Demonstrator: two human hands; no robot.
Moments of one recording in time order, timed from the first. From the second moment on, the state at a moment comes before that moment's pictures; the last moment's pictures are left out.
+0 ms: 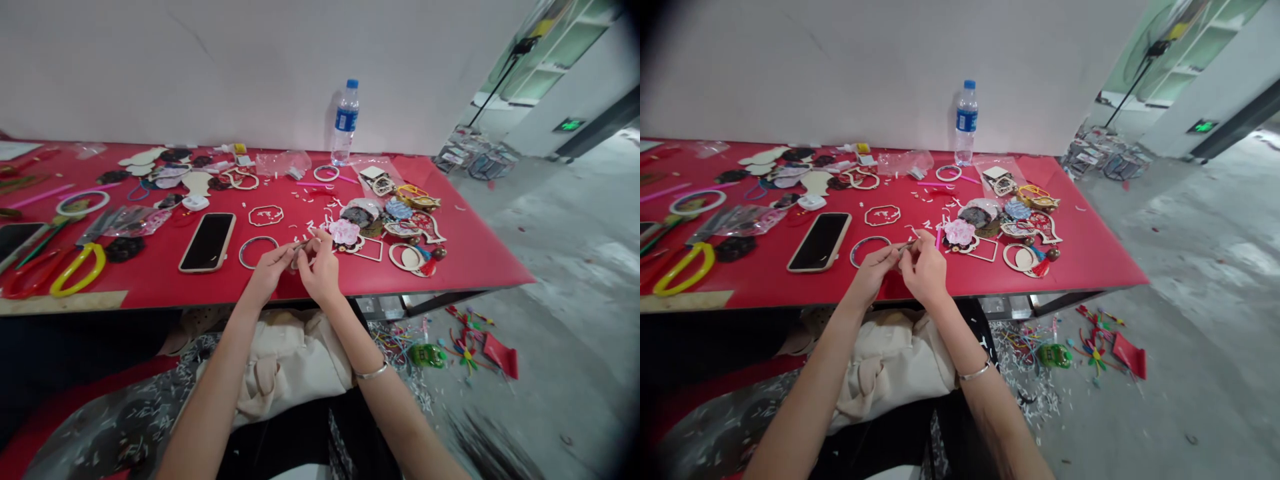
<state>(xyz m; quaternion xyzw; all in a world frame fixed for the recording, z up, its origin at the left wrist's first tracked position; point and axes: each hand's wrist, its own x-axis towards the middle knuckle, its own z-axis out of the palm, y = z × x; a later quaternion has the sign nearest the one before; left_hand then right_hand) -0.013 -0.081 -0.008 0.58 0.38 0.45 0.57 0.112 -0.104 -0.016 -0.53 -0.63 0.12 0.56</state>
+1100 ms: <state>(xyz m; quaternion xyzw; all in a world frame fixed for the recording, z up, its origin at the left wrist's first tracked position) -0.012 -0.080 -0.014 0.71 0.39 0.38 0.44 0.123 -0.106 -0.025 -0.53 -0.70 -0.15 0.46</state>
